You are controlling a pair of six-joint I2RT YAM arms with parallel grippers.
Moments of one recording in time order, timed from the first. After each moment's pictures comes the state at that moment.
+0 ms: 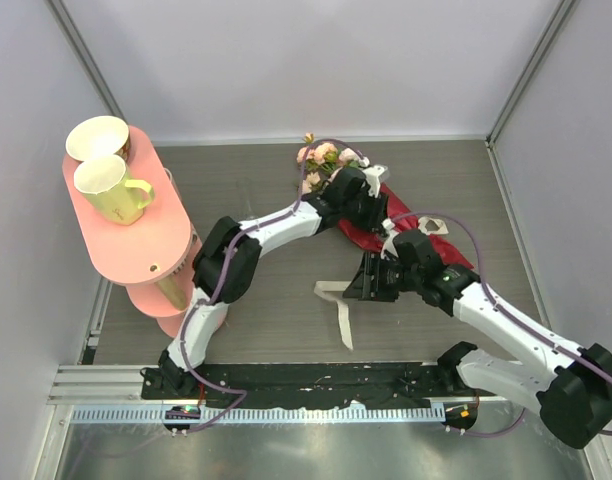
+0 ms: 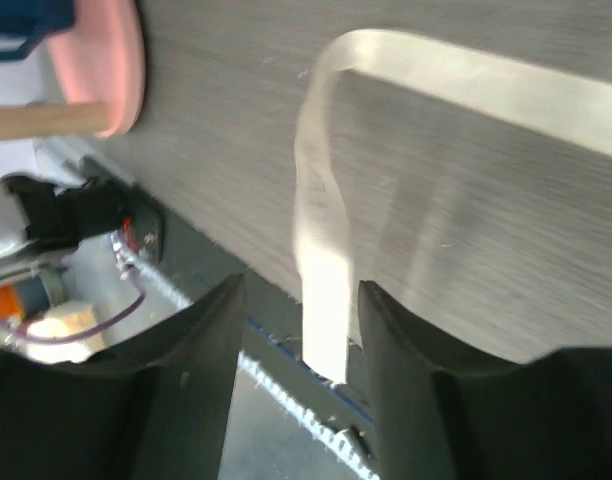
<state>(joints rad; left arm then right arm) -0.80 2.29 1.82 -0.13 0.33 -0.37 0.58 1.00 0.64 -0.40 -0.44 0.71</state>
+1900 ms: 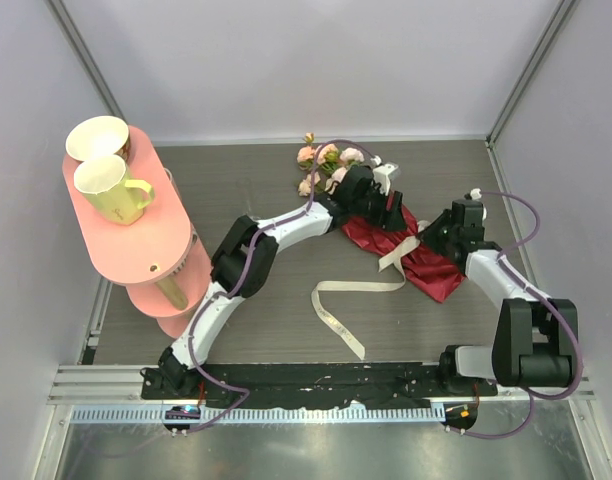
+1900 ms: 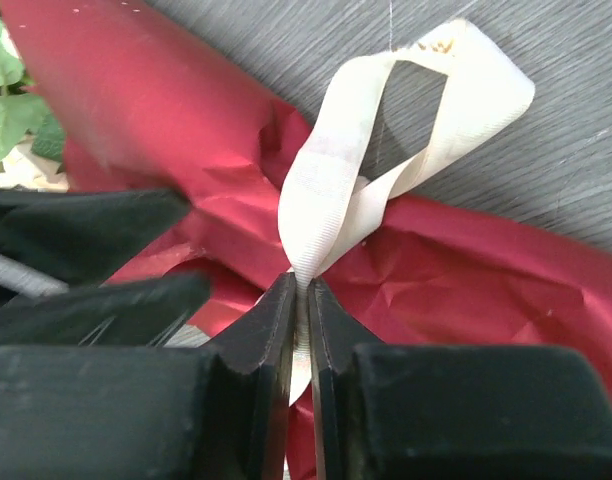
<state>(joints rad) -0.80 2.38 1.93 -0.01 0.44 -0.37 -0.03 1.33 0.67 -0.08 -0.09 0.70</state>
